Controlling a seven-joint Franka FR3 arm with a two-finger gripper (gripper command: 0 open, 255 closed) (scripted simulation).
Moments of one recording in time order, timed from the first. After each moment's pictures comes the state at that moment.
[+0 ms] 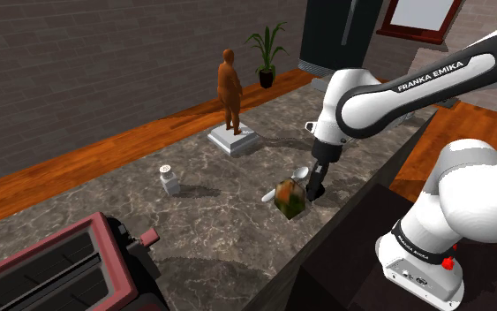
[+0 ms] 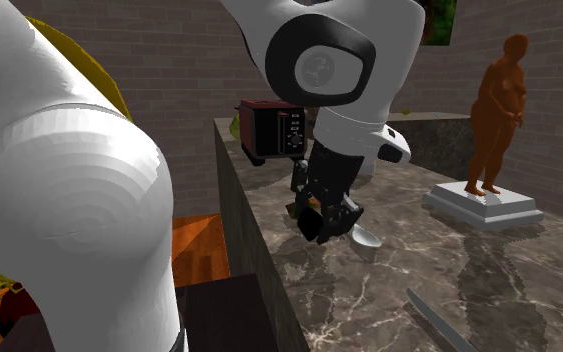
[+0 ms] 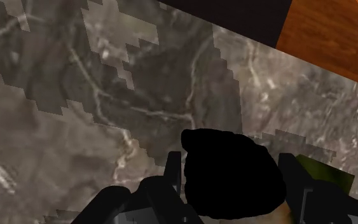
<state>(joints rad) 0.31 -0.63 -0.10 -2.95 0.37 2.25 -0.33</state>
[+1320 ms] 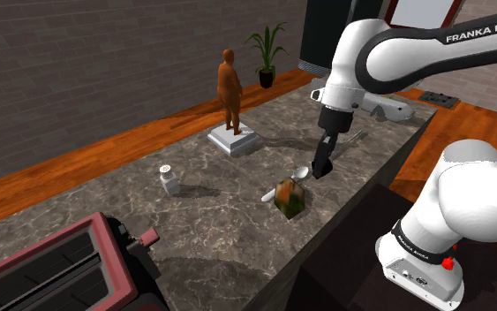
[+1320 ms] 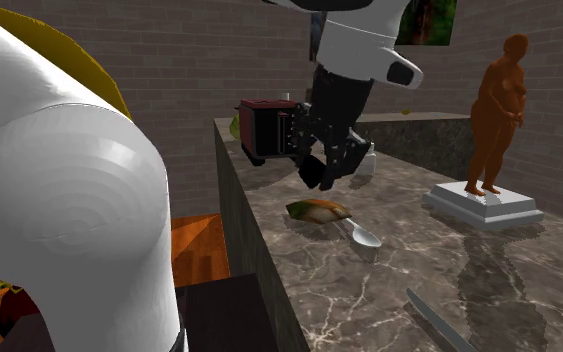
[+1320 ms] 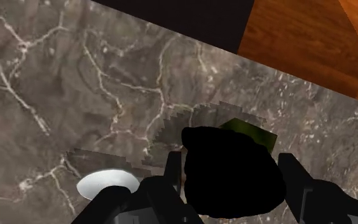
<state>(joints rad) 0.27 -0.79 -0.08 -2.80 0.31 1.94 -0.23</state>
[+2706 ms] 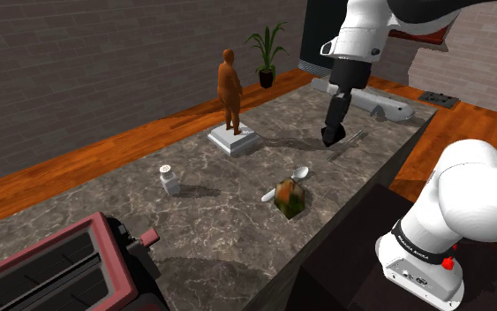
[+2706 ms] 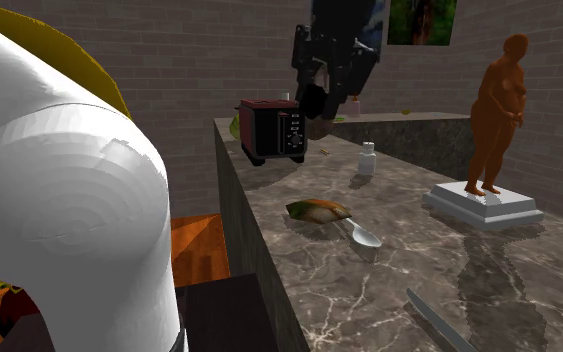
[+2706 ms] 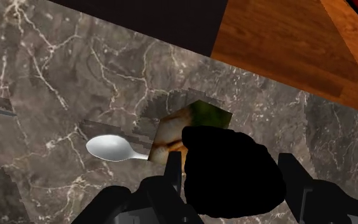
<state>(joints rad) 0.27 -0.83 -0.08 -2.54 0.28 1.66 -0.14</state>
